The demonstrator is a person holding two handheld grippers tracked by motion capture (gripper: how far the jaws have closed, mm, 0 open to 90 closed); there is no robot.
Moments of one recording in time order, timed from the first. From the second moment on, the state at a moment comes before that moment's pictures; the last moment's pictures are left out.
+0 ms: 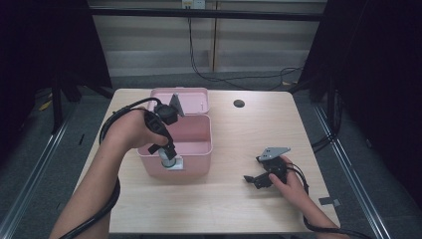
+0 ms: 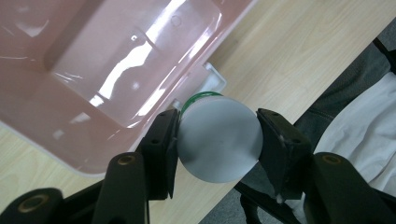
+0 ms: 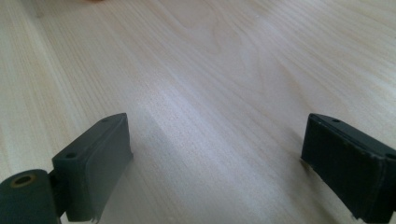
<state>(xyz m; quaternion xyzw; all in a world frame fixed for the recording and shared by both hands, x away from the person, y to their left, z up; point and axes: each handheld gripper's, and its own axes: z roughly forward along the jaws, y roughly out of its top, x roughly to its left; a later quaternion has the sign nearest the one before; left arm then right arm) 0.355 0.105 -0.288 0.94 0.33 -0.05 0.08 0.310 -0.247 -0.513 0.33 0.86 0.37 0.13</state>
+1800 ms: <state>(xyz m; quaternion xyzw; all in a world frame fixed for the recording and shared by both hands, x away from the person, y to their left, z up) 0.434 0.114 -0.317 0.89 0.44 -0.01 0.09 0.310 -0.247 -0.513 0.33 0.86 0.37 0.13</state>
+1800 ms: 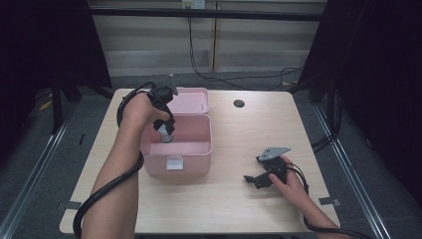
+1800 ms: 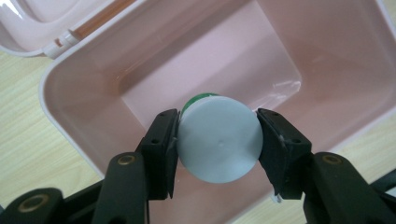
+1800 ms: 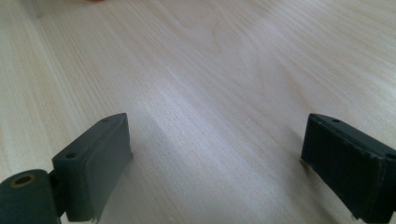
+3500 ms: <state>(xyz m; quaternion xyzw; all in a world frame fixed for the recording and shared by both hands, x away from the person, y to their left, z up) 0.461 0.120 -0.392 0.80 0.59 0.01 0.11 0.310 -0.246 -0.513 0.33 0.86 0.37 0.13</state>
